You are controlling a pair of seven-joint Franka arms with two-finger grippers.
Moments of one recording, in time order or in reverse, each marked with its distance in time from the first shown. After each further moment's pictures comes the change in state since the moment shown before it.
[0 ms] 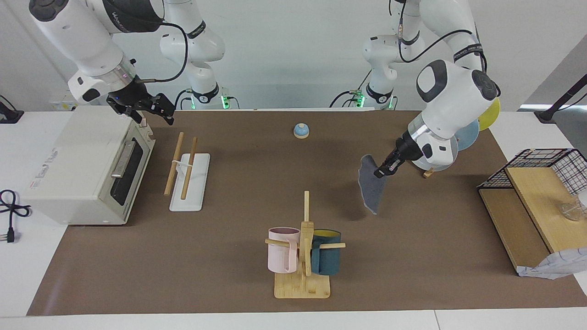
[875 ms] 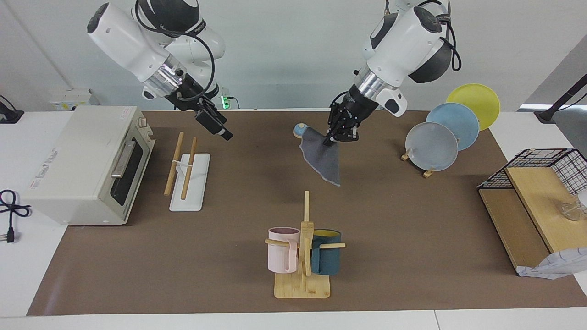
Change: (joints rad) left arm -0.009 -0.060 -0.248 0.073 -0.001 0.099 -1.035; right arm 0.195 -0.066 0.021 -0.215 0.519 0.499 1.004
